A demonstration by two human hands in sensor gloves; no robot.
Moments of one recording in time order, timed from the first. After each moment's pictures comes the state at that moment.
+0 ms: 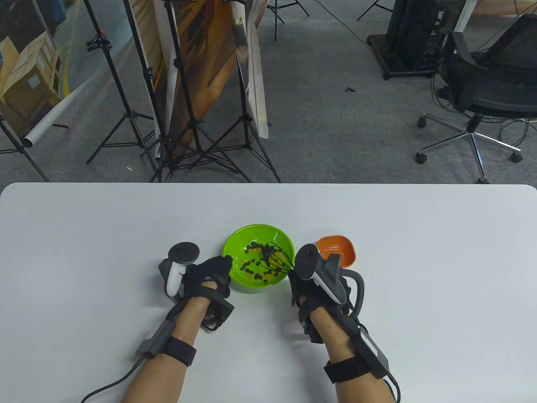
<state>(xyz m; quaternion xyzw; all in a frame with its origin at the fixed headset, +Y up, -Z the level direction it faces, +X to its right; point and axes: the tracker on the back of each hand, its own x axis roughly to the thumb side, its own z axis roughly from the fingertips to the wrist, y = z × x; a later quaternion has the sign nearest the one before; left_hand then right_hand) -0.206 -0.812 -0.418 -0.22 0.10 0.48 0.84 0.089 -0.700 -0.362 -0.08 0.04 0.99 0.10</state>
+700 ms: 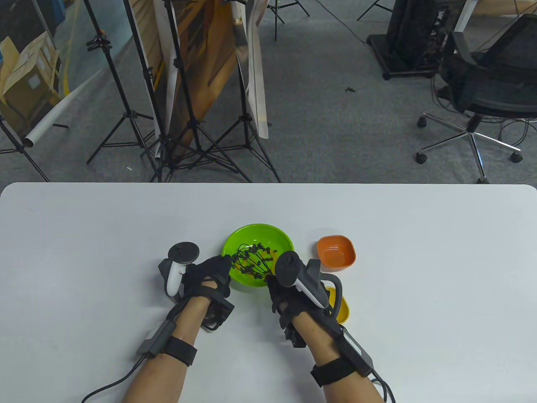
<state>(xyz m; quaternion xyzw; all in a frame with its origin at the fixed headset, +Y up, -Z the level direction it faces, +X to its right) -0.206 -0.812 -0.418 -0.22 0.10 0.49 0.84 0.053 -0.709 -0.351 0.00 0.05 0.99 0.12</state>
